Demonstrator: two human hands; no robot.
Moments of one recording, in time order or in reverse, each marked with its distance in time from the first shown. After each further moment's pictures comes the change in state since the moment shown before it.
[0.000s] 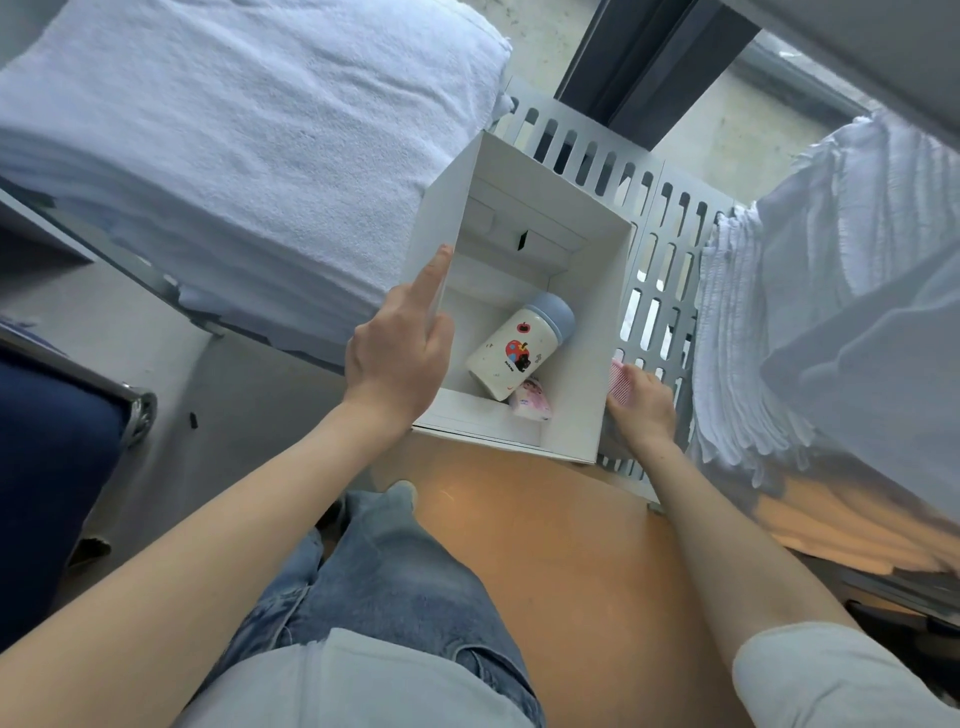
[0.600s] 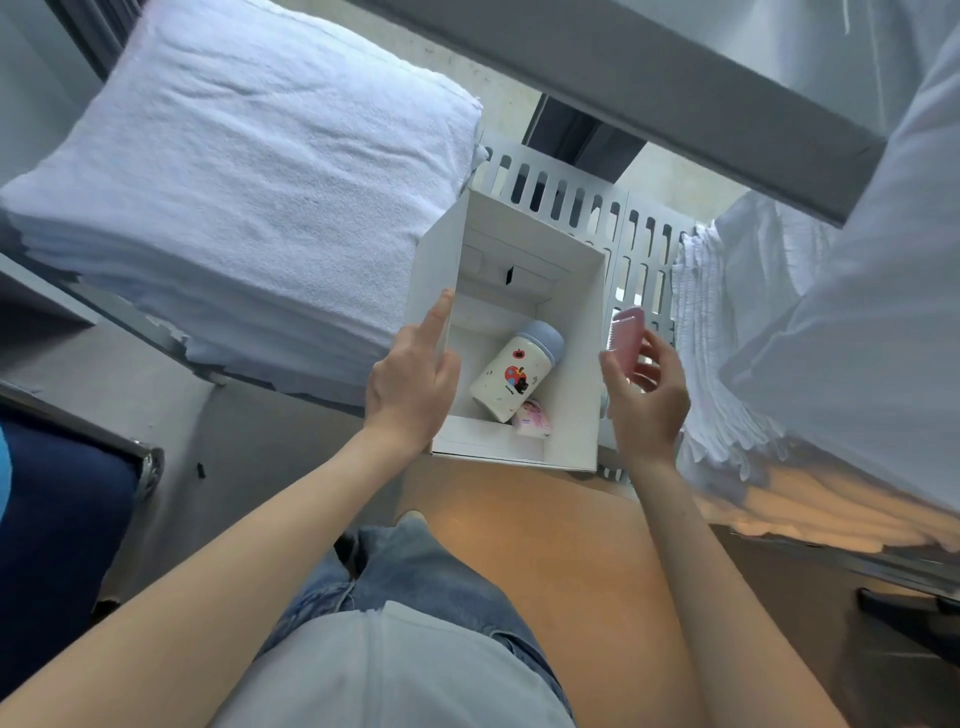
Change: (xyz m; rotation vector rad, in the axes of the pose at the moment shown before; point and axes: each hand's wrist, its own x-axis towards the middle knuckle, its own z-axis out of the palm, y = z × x) left_hand 0.004 -0.004 -0.006 -0.024 -0.069 0.031; right_hand -0.100 -0.092 -0.074 0.851 0.463 -0.093
